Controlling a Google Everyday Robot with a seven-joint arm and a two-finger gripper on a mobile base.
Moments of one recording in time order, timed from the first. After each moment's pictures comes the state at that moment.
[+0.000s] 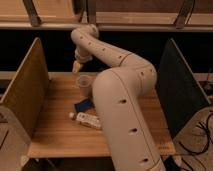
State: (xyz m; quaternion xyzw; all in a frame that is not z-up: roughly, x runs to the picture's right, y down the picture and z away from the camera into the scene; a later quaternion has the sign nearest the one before) arm -0.137 -0.142 0.889 -0.23 -0.03 0.33 0.92
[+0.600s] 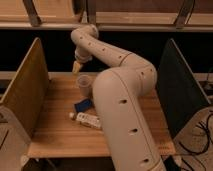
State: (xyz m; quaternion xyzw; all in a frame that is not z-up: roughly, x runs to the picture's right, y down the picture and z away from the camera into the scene) arm -0.139 -0.139 0.887 -0.22 -0.04 0.32 0.92
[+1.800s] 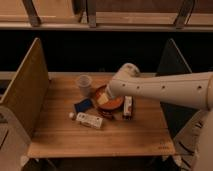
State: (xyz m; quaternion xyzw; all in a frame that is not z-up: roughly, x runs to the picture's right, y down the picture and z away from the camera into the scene) arm 0.044 0.048 0.769 -0.16 0.00 0.51 0.84
